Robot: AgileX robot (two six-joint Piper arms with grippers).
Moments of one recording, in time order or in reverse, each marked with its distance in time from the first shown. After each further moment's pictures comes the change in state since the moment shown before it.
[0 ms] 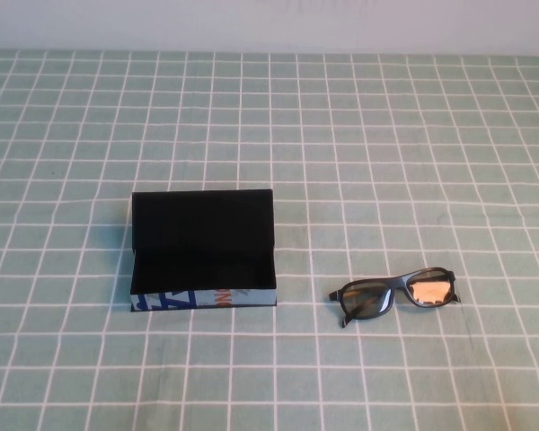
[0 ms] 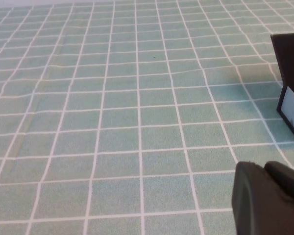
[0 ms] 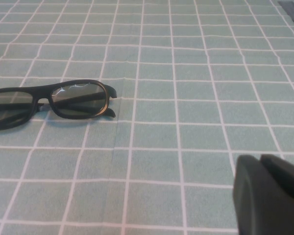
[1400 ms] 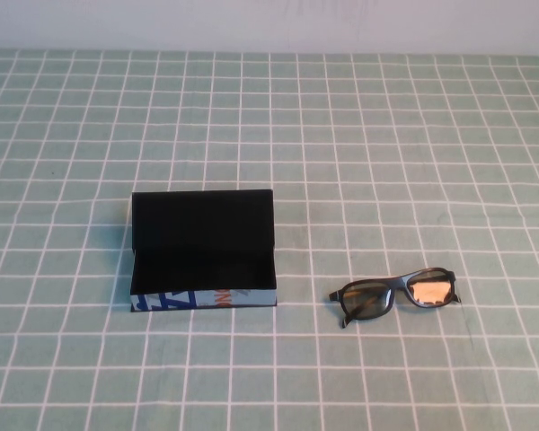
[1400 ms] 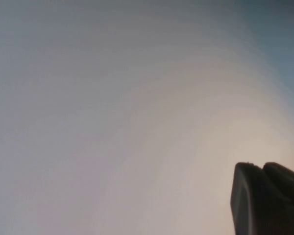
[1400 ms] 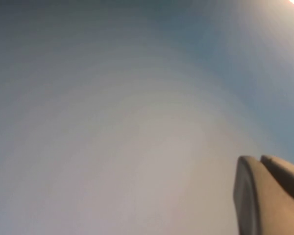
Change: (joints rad) right arm 0.000 0.000 -0.147 0.042 -1.073 0.000; left arm 0.000 -0.002 -0.086 -0.029 -1.054 -0.264
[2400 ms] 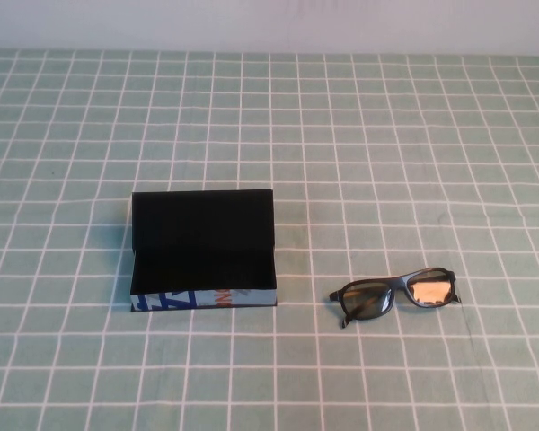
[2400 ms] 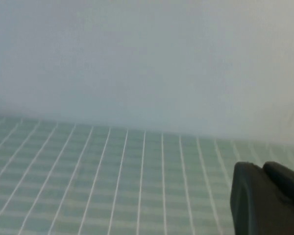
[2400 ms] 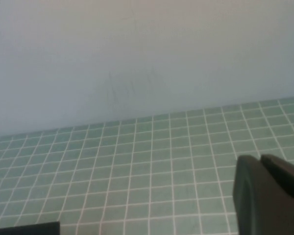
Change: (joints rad) right arm 0.000 0.578 -0.805 0.065 1.298 0.102; left arm -0.044 0.458 -0.608 0.257 1.127 -0.098
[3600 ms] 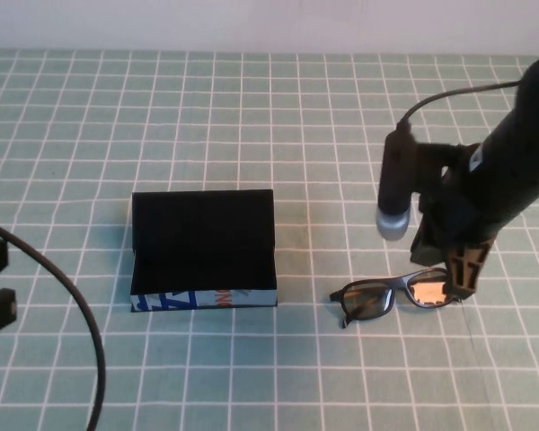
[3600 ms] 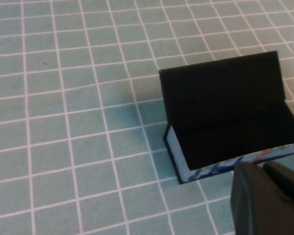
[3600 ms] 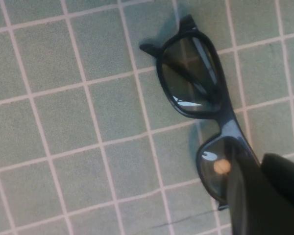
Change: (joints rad) right arm 0.341 1.048 -0.360 0.044 0.414 -1.178; left arm -0.077 0.285 0.000 -0.546 0.196 0.569
